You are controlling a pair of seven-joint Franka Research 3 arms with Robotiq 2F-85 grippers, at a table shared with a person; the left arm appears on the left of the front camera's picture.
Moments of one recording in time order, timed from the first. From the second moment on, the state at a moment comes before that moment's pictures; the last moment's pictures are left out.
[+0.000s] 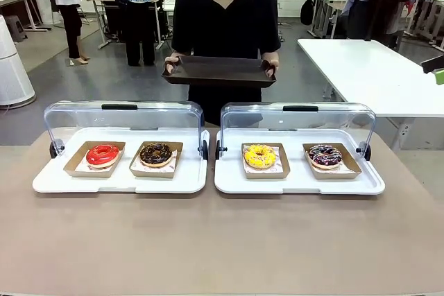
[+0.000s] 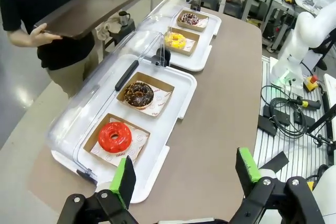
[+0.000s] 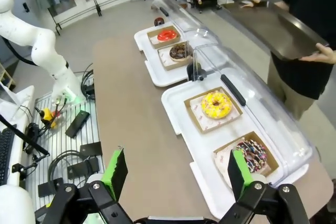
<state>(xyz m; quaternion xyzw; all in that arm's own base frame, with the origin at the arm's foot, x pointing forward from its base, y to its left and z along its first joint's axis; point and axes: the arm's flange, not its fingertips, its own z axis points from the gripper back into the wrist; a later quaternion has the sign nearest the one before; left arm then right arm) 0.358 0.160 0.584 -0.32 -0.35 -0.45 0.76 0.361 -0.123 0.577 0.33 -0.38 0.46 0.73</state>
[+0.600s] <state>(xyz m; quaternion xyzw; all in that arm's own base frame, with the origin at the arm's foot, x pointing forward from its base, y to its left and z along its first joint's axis) 0.356 0.162 0.583 -0.31 -0.34 -0.45 0.76 0.351 -0.133 0.578 0.33 -0.37 0.46 0.73</state>
